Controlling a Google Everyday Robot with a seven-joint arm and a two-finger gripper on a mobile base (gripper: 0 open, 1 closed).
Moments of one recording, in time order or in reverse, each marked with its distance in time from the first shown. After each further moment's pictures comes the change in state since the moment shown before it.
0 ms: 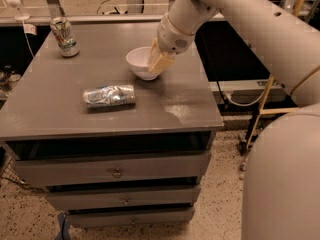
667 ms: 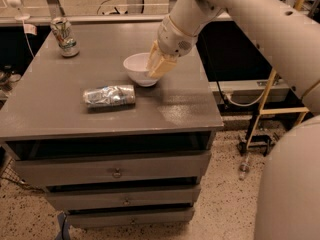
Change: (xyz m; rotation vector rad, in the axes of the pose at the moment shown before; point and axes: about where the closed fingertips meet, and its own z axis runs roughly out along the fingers) arm -0.014 0.027 -0.009 -0.051 -0.034 -0.060
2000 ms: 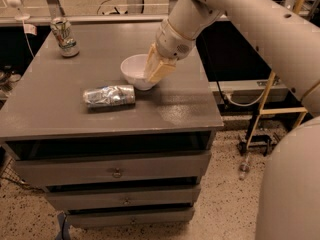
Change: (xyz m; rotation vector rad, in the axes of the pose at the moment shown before) arm -0.004 0.009 0.008 -0.030 -0.032 -0.003
